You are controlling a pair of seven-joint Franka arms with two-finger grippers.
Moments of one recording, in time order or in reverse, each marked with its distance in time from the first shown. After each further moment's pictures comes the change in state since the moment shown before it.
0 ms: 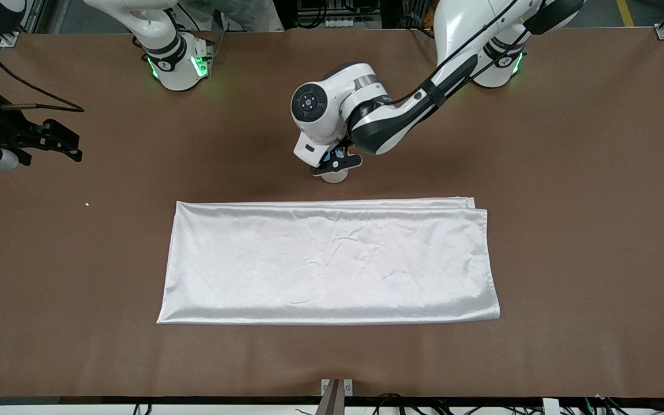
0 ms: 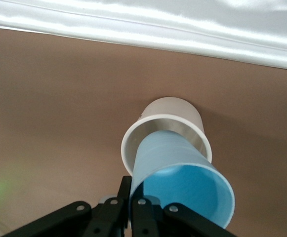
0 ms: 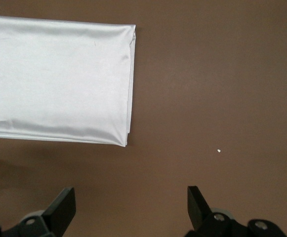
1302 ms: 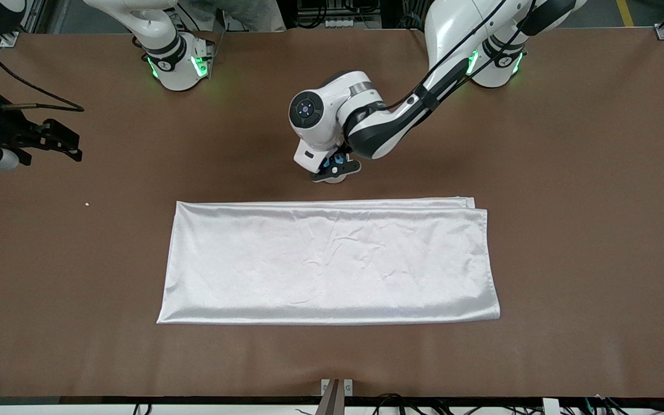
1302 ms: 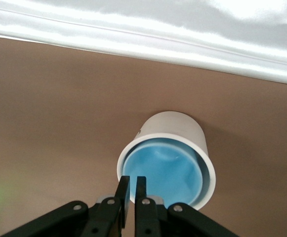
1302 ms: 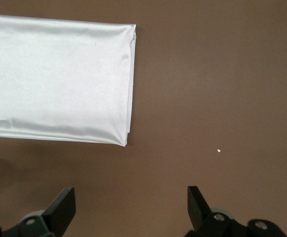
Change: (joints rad) left arm -0.049 0.011 0.070 0.009 0.000 0.027 0.000; right arm 0.000 0.000 0.000 0.000 0.000 -0.001 -0.004
